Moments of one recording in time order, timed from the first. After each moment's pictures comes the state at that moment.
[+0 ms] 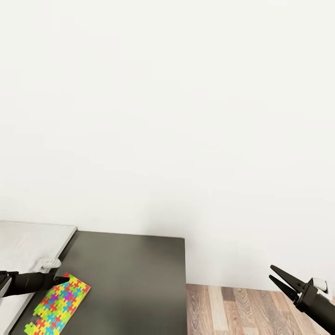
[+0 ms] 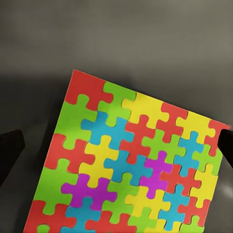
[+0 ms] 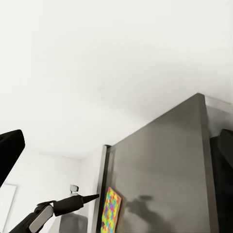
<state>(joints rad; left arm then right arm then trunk) -0.57 0.54 0.04 -0.51 0.01 0.49 -0.83 0.10 -0.21 -0.59 -1.57 -0.87 0.96 0.86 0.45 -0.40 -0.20</state>
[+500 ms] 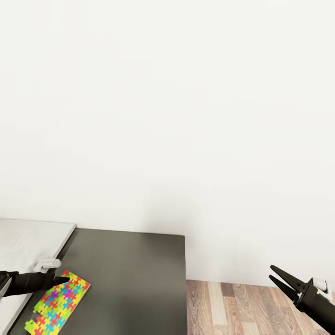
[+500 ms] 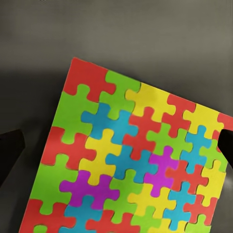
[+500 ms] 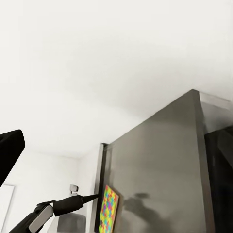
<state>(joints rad) -0.57 0.54 0.04 -0.51 0.01 0.49 -0.84 0.10 -0.21 -0.59 -1.57 -0.87 0.96 0.85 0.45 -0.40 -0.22</state>
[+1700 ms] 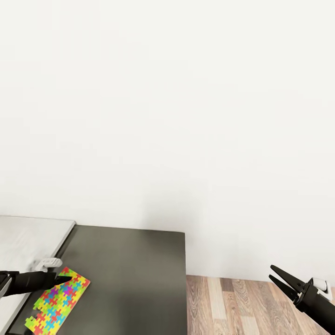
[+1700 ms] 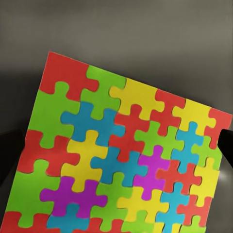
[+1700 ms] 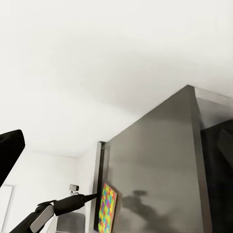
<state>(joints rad) -0.57 0.54 0.04 -0.51 0.02 0.45 -0.88 0.10 -0.21 -0.59 -1.57 -0.87 0.96 0.86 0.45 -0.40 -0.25</state>
